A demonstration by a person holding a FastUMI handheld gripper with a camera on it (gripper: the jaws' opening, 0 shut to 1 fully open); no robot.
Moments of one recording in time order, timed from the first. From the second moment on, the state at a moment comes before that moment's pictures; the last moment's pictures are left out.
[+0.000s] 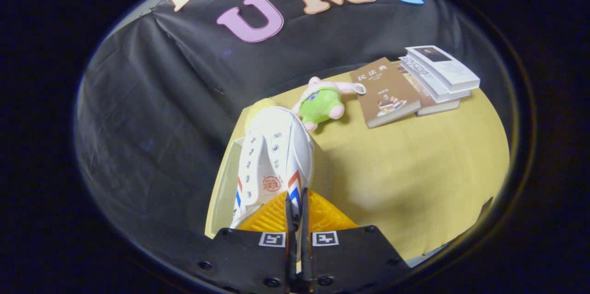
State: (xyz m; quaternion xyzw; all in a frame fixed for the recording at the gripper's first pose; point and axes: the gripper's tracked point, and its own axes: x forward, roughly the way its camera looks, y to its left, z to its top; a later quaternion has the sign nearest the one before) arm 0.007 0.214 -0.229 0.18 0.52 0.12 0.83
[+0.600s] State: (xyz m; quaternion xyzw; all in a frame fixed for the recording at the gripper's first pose) arm 0.028 0.238 -0.242 0.16 0.47 0.11 0.86
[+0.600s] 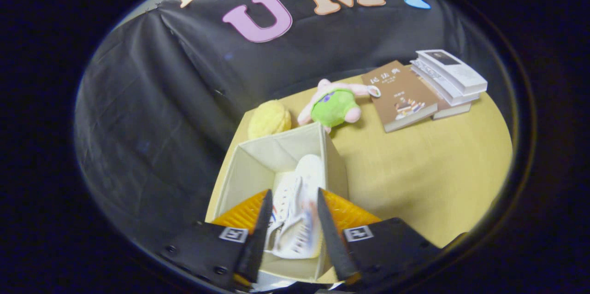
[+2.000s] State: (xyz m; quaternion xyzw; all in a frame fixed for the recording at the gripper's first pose) arm 0.052 -0.022 -0.029 -0.01 0.08 0.05 1.00
